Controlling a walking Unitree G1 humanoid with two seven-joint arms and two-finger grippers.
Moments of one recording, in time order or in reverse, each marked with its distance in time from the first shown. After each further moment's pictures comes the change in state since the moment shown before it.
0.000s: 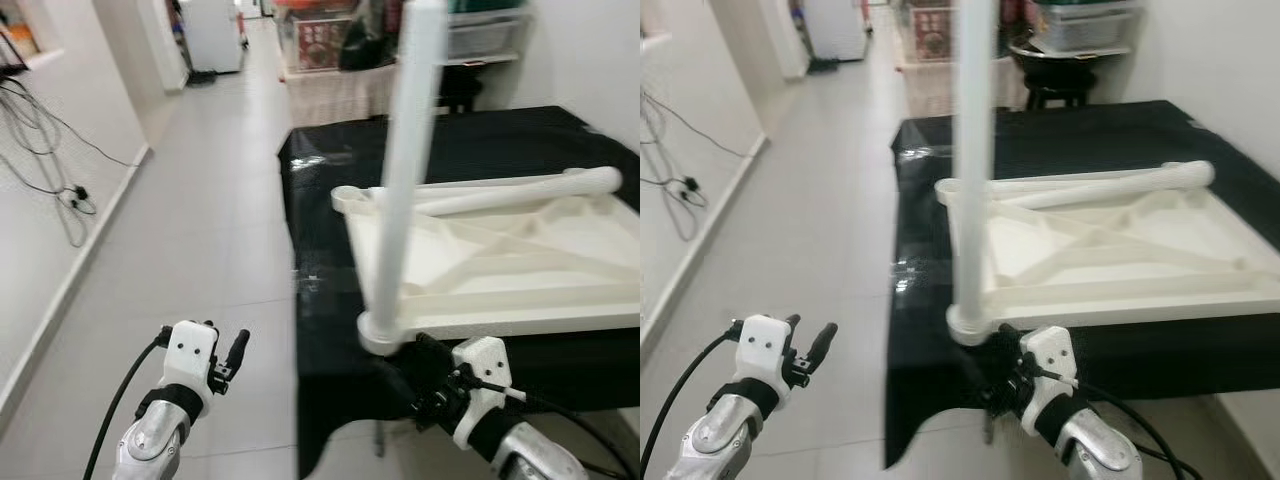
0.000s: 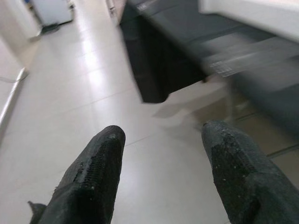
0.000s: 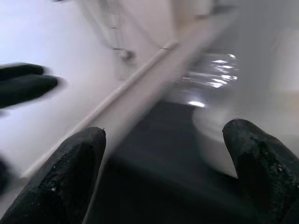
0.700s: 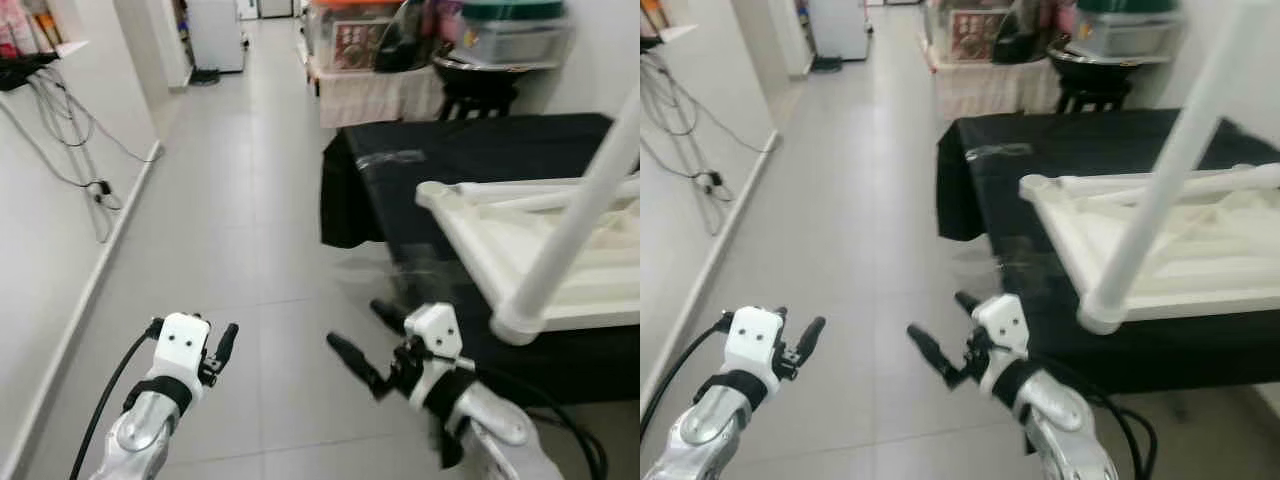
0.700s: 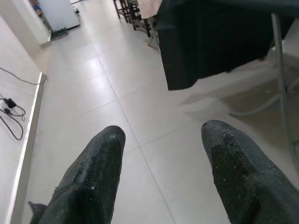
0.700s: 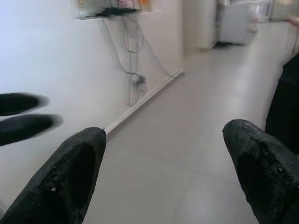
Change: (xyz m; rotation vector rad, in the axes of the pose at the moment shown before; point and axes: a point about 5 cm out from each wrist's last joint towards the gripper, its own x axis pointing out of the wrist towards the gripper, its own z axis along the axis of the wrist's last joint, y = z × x) left arm 0.007 -0.010 0.009 0.033 -0.024 -0.044; right arm 0.035 -0.011 0.029 -0.128 -0.068 -0.096
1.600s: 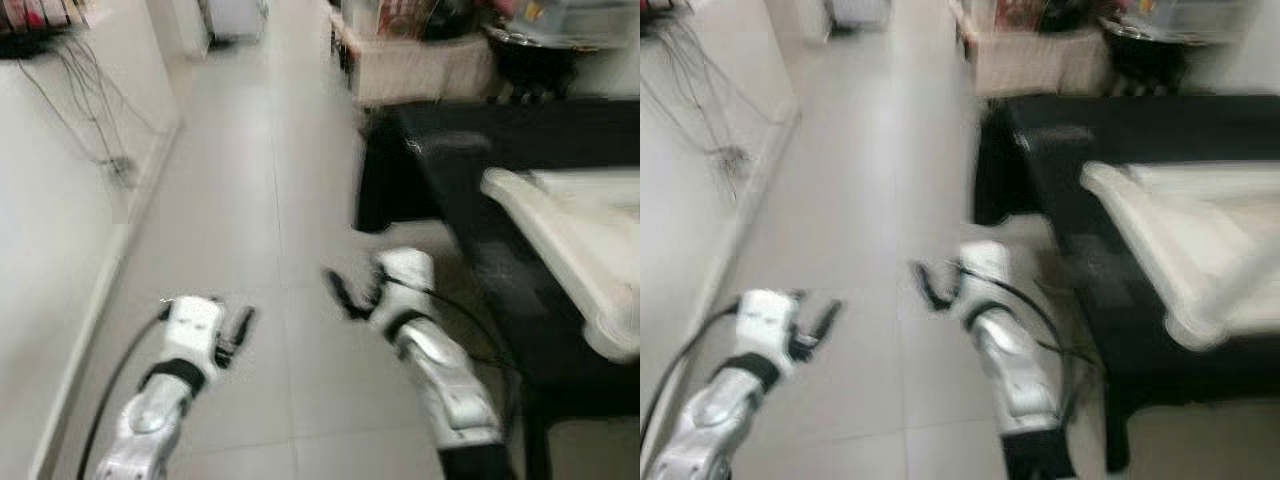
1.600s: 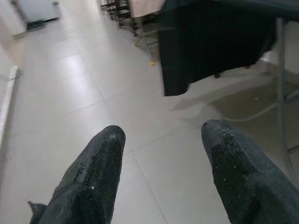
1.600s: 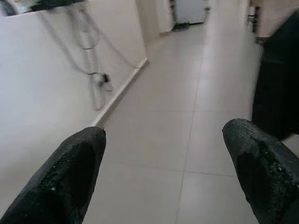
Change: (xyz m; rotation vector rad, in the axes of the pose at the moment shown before) left arm 0.006 -0.009 0.009 -0.057 -0.035 -0.069; right arm 0.064 -0.002 0.000 0.081 -0.007 -0.143
